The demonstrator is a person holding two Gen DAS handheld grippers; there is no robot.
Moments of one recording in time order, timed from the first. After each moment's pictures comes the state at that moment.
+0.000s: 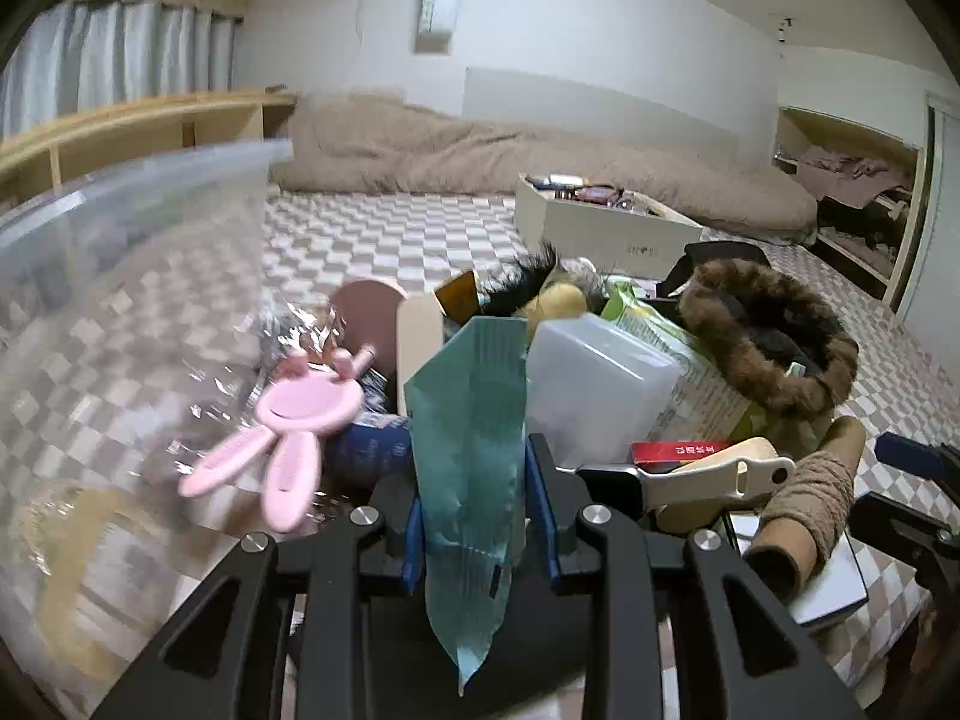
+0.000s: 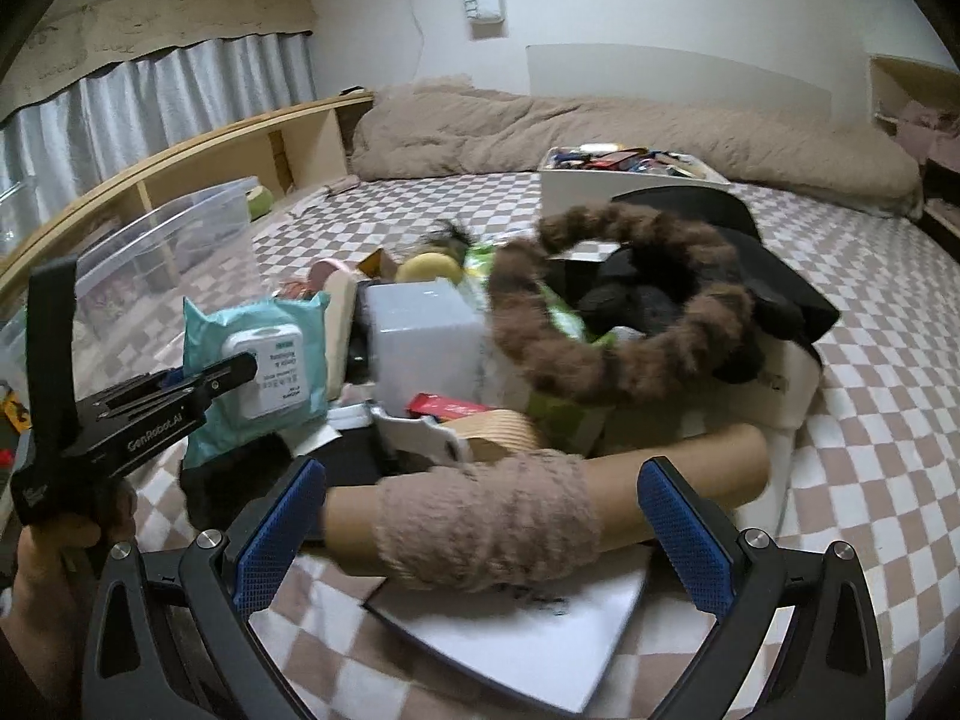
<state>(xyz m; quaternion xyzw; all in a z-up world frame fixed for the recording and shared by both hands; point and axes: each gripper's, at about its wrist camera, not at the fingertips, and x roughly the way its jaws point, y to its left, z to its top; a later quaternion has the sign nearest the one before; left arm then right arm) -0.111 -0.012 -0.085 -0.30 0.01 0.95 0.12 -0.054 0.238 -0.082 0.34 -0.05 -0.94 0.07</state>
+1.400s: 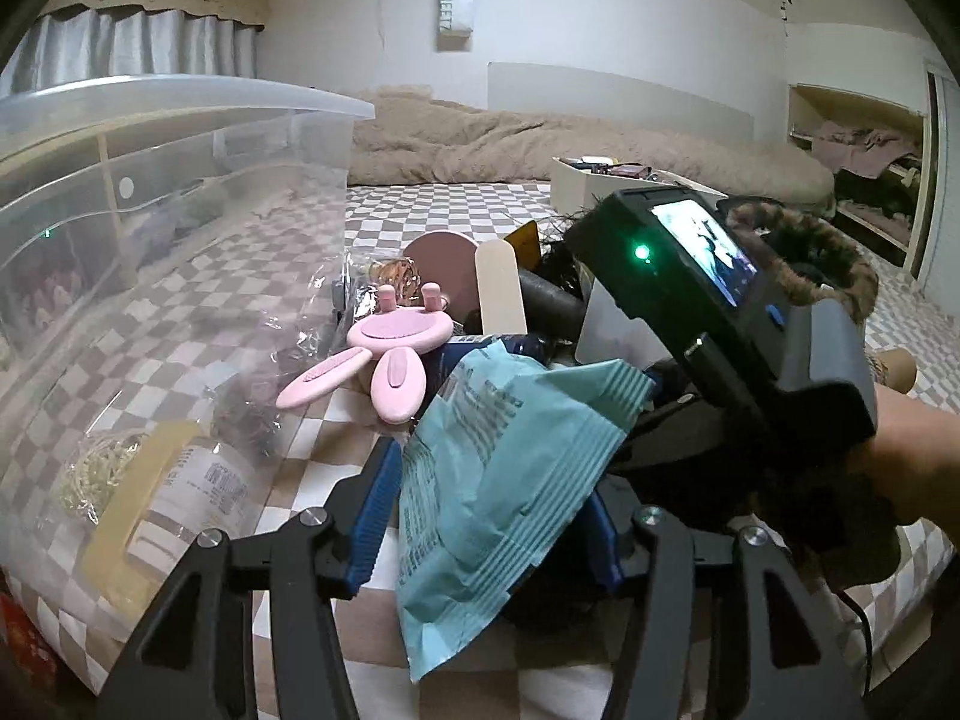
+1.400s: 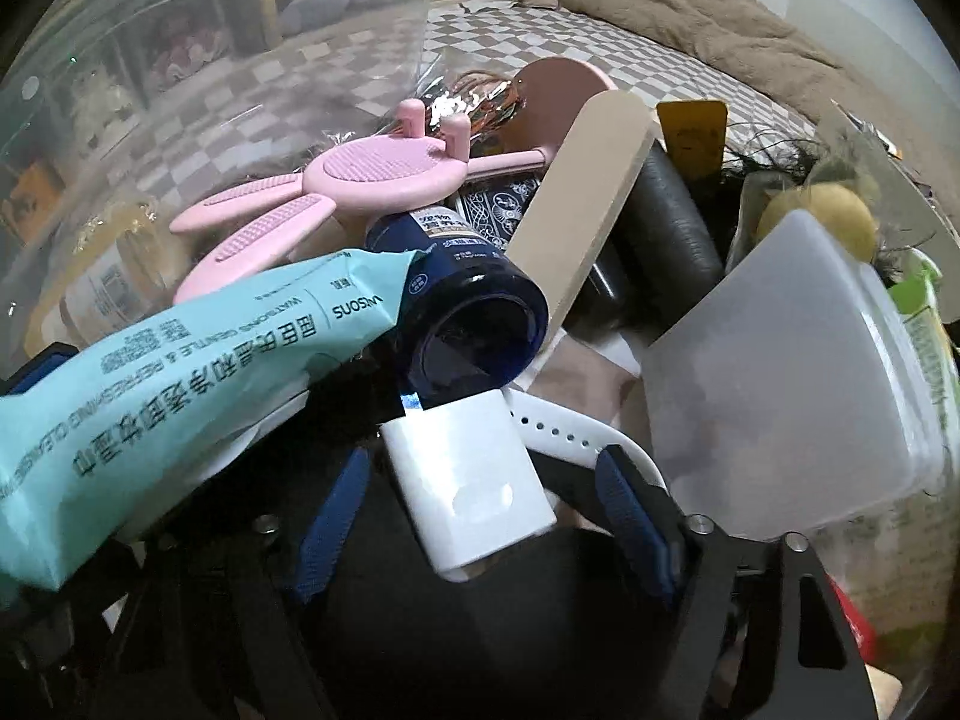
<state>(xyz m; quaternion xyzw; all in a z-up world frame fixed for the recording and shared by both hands) -0.080 -0.055 -0.117 -0.30 0.04 0.95 0.10 -0.191 0.078 -0.164 0.49 0.12 -0.83 0.23</state>
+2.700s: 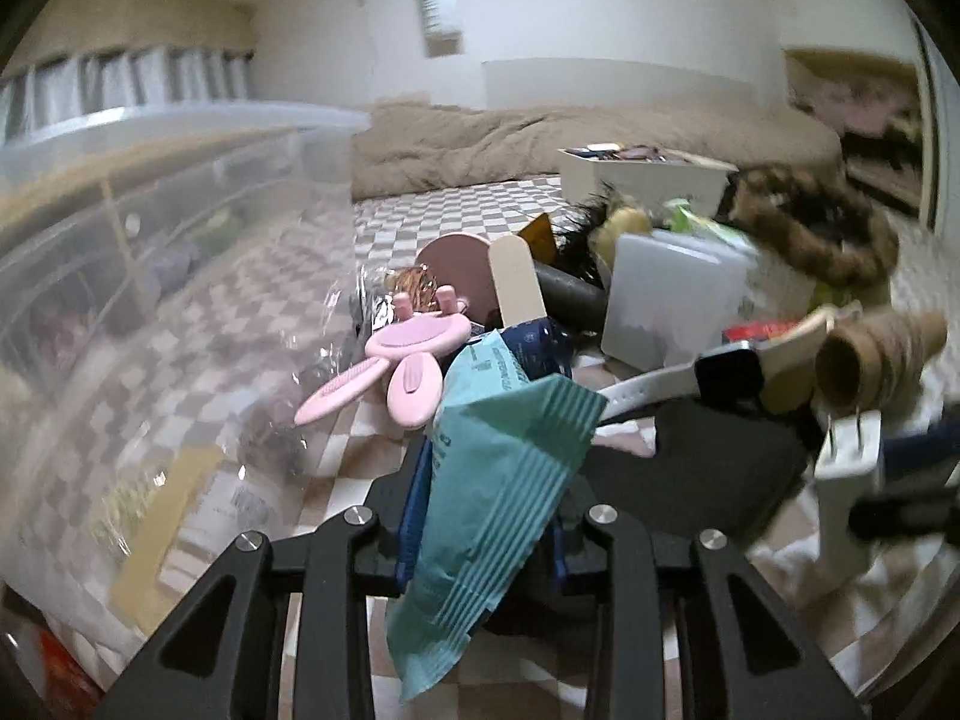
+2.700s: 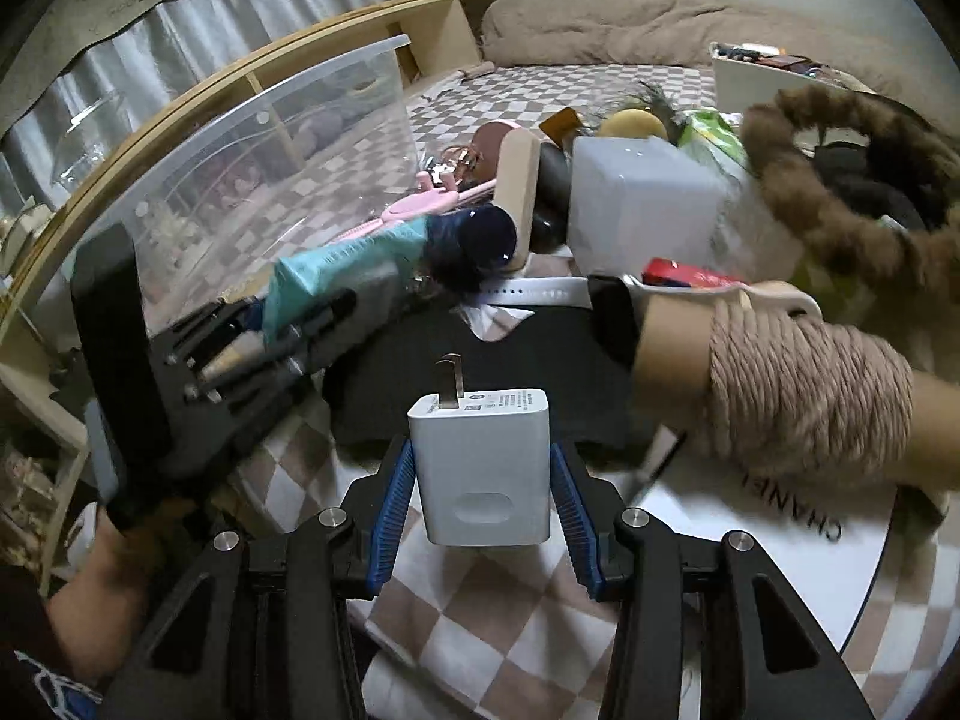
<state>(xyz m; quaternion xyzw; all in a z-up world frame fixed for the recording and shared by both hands) -0.086 -0.058 -0.122 -0.29 0.08 0.95 0.07 -0.056 0.159 -0.115 0.44 -0.06 -0.87 0.22</state>
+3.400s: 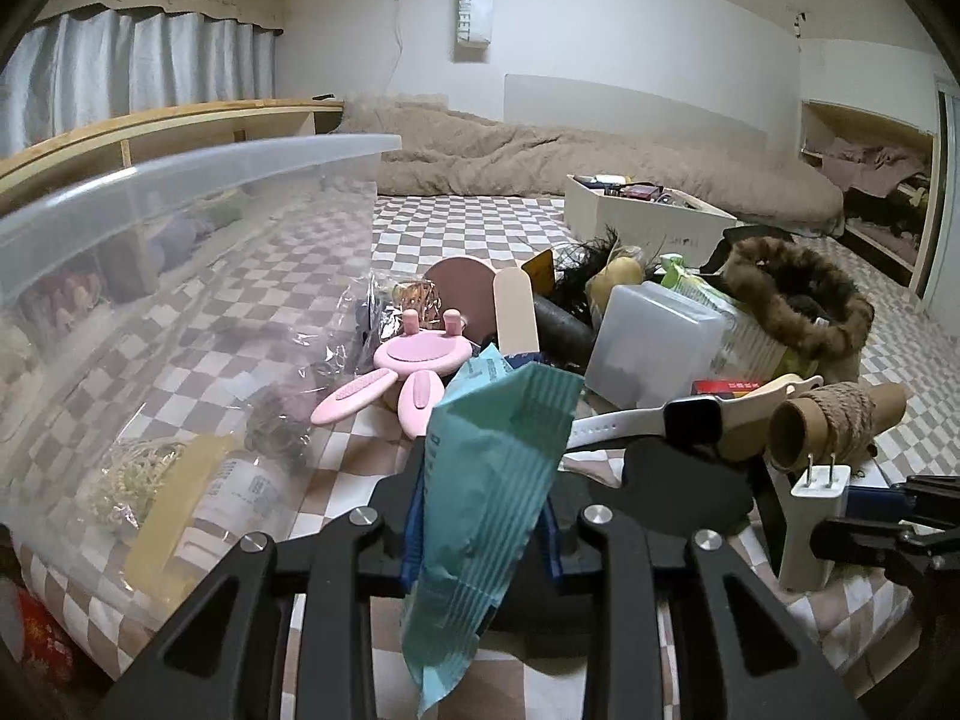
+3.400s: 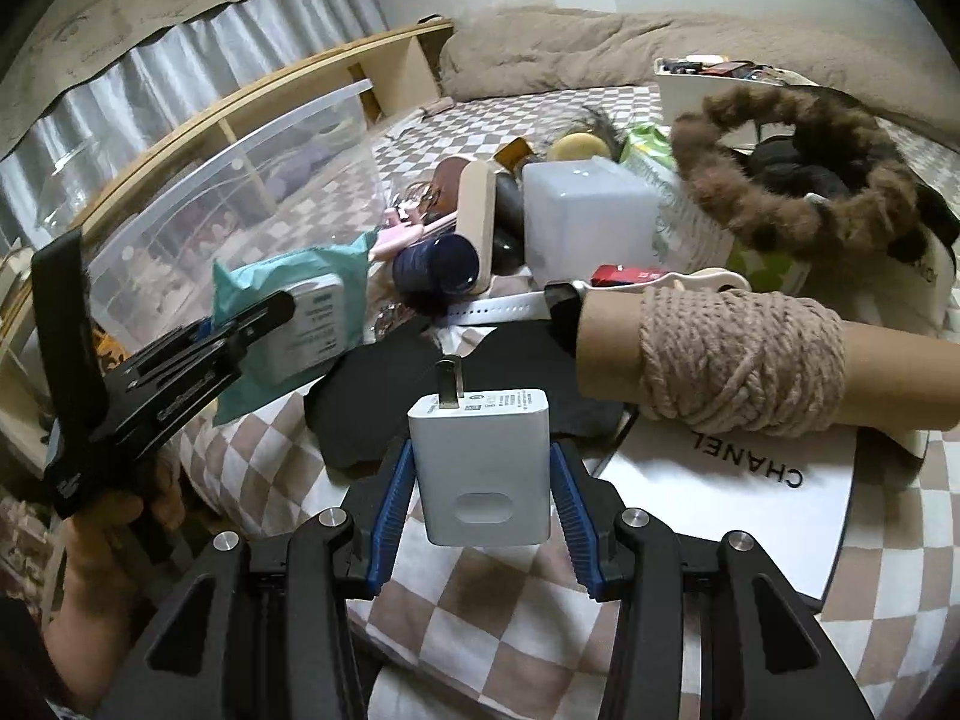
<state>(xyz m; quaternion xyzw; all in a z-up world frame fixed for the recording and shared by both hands) -0.067 -0.070 -0.092 -0.29 0.02 0.95 0.08 -0.035 0.175 -0.106 0.41 -0.10 -0.89 0.18</state>
